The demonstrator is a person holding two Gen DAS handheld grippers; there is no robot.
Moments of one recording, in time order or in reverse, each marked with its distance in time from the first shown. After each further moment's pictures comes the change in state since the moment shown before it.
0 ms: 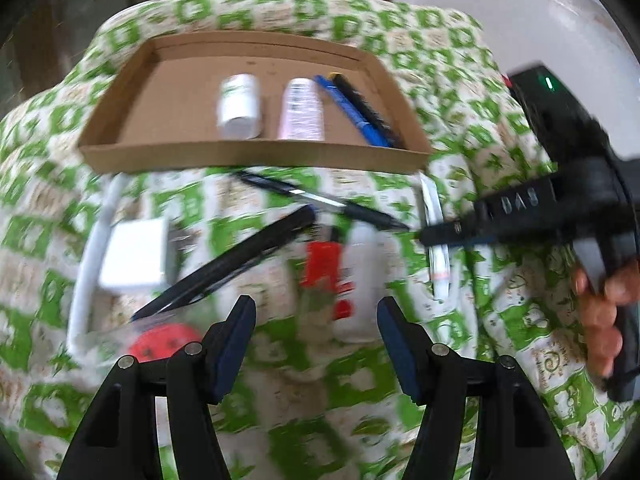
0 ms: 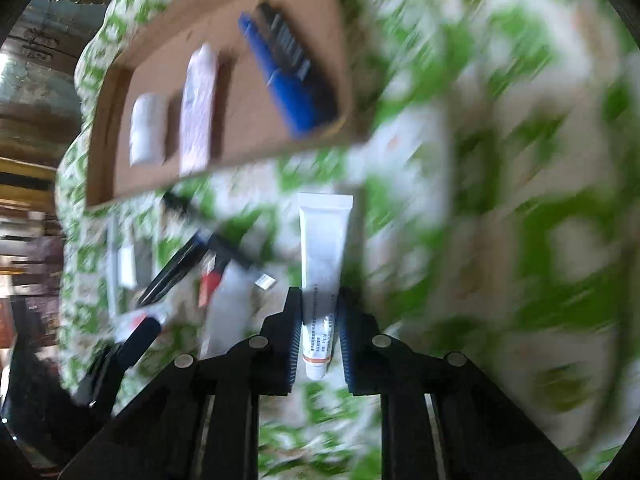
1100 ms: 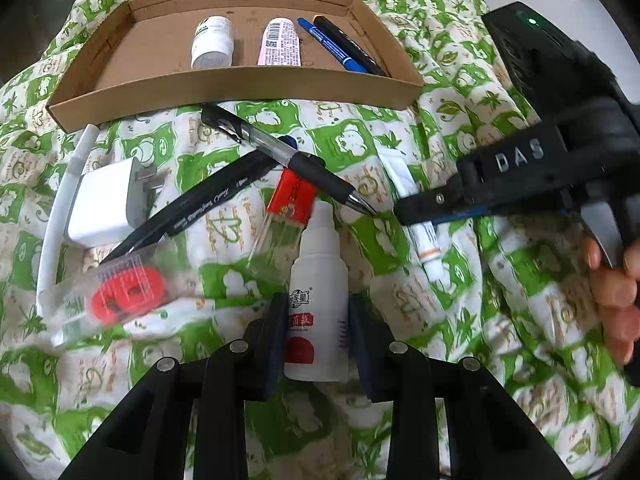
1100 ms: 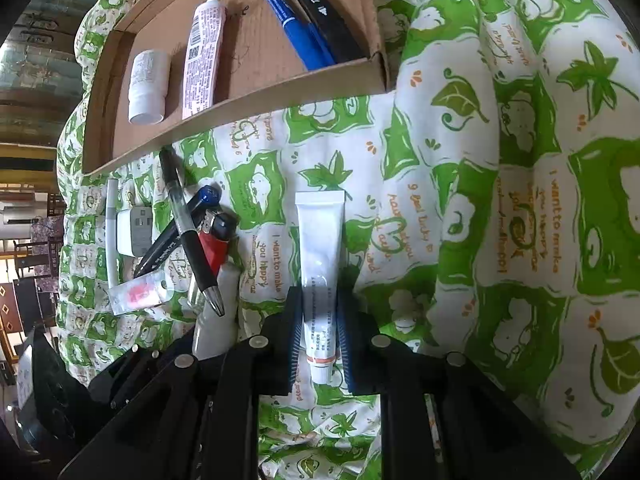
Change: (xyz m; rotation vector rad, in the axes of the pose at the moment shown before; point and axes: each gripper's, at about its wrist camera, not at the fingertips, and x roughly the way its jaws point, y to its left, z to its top) left arm 0.026 -0.011 -0.017 0.010 0.149 -0.016; right arm 0.024 0.007 -0.012 -0.023 0.131 0.054
